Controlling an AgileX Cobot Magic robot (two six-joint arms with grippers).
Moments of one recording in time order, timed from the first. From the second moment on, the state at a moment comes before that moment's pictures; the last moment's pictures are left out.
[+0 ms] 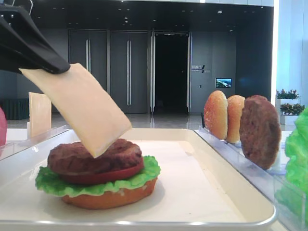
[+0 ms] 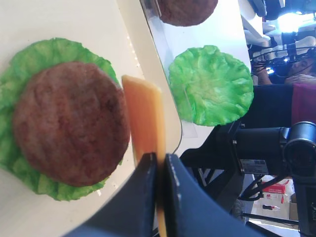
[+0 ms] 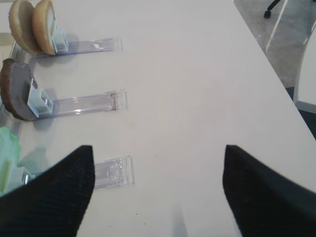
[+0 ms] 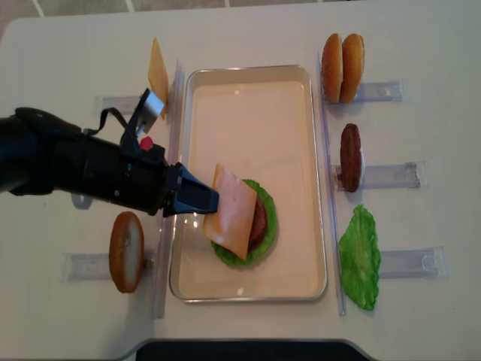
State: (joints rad) left arm -0.17 1.58 -0.65 -1.29 1.00 1.08; right arm -0.12 -0.01 -0.50 0.05 1.14 -0.04
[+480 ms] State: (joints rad) left arm -0.17 1.64 -0.65 -1.31 1.00 1.12; right arm -0.12 -0.01 -0.50 0.05 1.14 -0.04
